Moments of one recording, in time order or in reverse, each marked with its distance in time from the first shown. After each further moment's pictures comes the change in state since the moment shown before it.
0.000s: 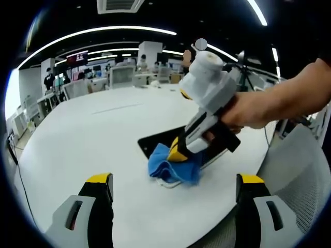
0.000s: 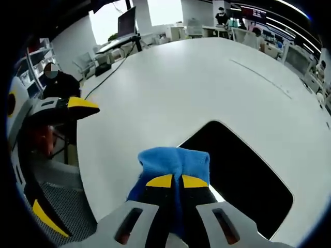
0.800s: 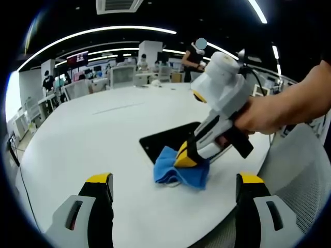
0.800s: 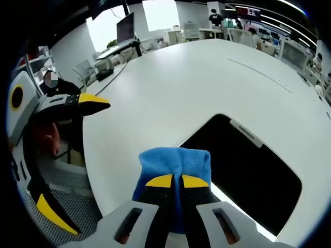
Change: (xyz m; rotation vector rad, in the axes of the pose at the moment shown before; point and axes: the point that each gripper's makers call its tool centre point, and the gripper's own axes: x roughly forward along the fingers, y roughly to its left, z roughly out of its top) left arm -0.001 0.002 -0.001 0.010 0.007 0.013; right arm -0.006 0.016 -0.010 0.055 -0.047 0.017
